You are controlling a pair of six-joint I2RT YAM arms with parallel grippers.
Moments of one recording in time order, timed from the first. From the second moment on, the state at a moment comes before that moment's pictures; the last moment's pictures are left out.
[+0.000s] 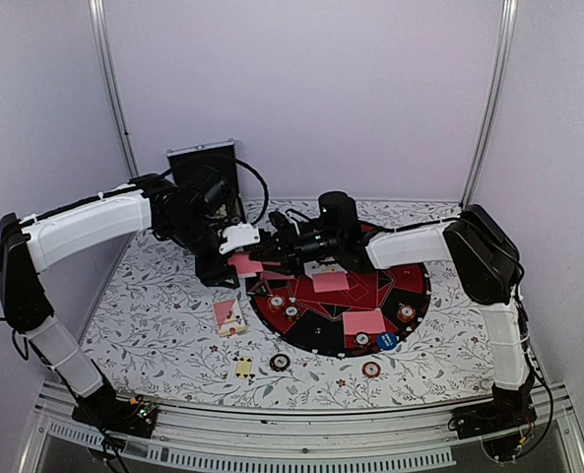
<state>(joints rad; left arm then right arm) -0.68 1.63 1.42 -0.94 0.10 0.66 0.77 2.22 1.52 0.49 -0.99 1.20</state>
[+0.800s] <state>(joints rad) -0.68 1.63 1.41 -0.93 0.08 0.66 0.76 2.17 1.47 0.49 -1.00 1.23</state>
